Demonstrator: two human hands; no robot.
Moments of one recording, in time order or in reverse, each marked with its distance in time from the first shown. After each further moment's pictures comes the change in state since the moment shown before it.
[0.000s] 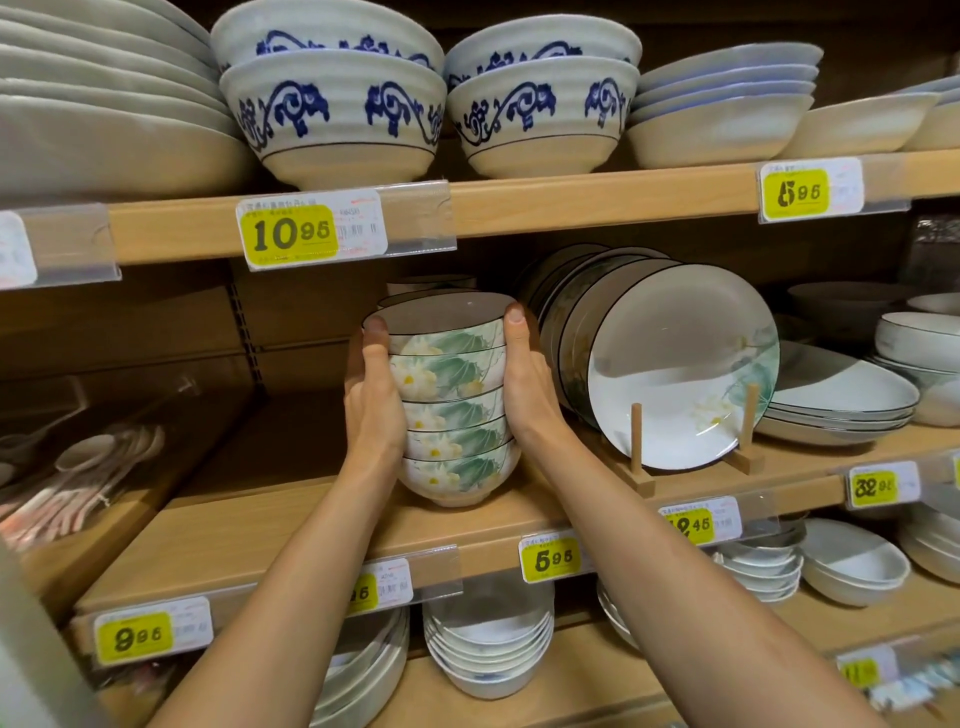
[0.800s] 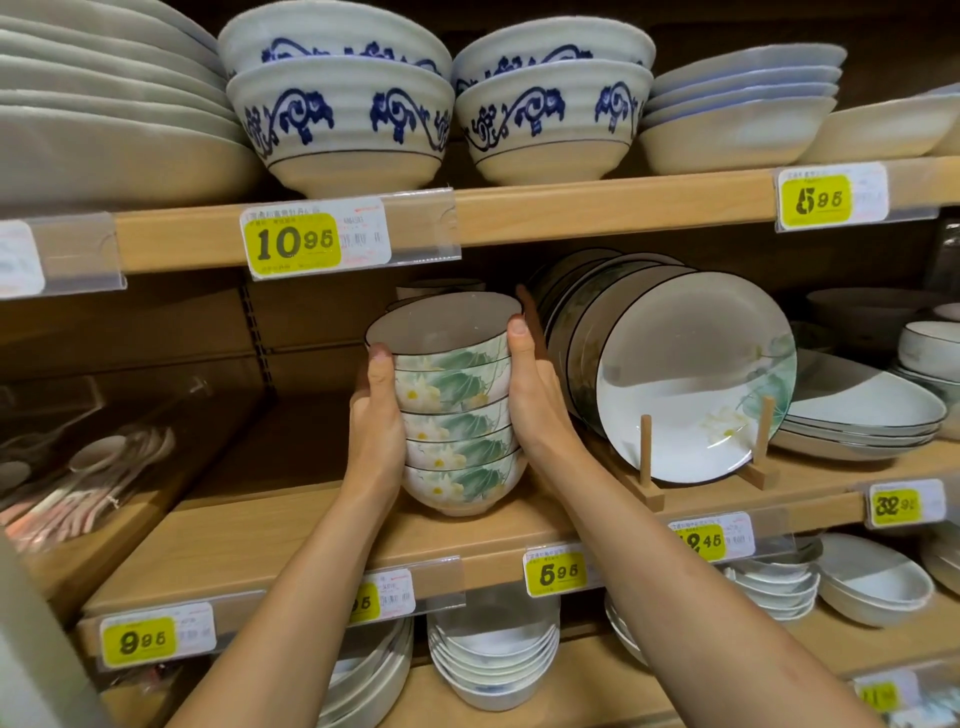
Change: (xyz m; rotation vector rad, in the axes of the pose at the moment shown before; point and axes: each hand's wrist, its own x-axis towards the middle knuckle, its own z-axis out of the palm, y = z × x) left_hand -0.003 -0.015 -0.010 -0.107 -0.221 0.067; right_hand 0.000 0.004 -0.004 -0.025 -0.018 -0.003
